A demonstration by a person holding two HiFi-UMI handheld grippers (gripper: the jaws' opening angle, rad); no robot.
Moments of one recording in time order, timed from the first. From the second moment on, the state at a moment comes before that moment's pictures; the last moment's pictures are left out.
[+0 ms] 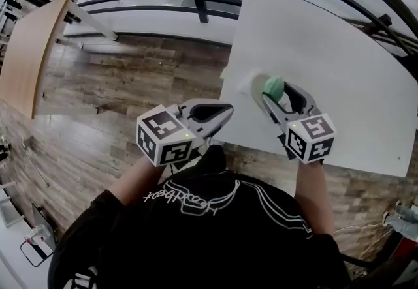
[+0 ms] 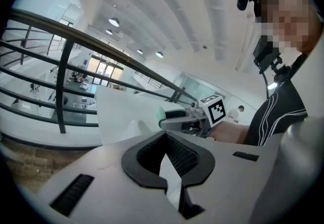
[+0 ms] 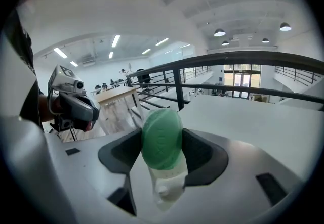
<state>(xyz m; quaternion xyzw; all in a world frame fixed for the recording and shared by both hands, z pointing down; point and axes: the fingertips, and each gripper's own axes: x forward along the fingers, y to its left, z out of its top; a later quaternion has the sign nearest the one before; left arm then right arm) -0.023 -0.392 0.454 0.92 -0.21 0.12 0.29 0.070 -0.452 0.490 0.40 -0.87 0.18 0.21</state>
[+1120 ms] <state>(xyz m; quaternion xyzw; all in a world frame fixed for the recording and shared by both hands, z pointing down) 0.034 -0.198 0.349 0.96 -0.21 0.09 0.18 0.097 -0.220 0.342 0.34 -0.93 0.12 0.05</state>
